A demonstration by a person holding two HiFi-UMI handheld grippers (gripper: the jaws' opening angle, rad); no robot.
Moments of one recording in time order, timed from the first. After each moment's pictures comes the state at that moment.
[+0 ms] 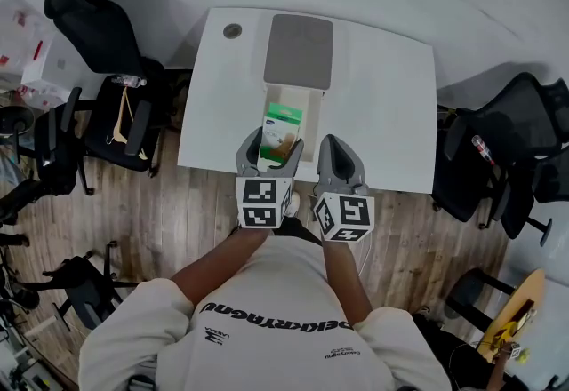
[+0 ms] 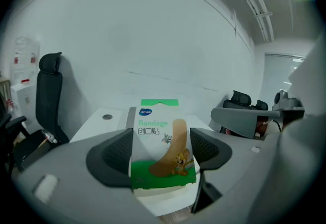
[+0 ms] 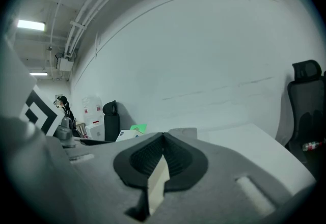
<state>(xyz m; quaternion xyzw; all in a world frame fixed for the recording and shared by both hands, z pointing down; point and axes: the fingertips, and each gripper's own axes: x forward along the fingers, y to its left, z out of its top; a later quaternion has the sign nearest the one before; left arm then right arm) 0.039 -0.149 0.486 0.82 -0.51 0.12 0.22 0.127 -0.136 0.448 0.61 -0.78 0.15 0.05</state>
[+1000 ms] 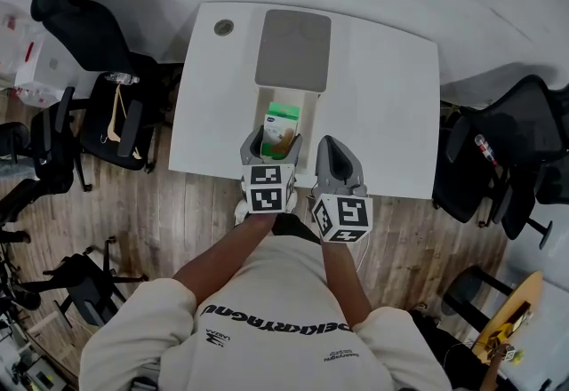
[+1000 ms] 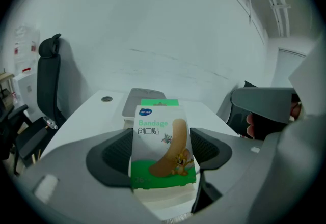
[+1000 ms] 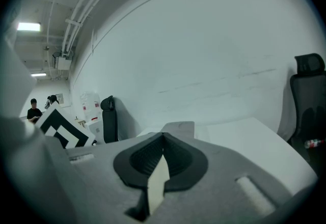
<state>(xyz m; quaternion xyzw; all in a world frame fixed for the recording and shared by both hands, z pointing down) 0.063 -0.183 0.562 0.79 -0.52 0.18 0.28 0.147 -0.161 0.480 0.60 -0.78 0.17 0.06</state>
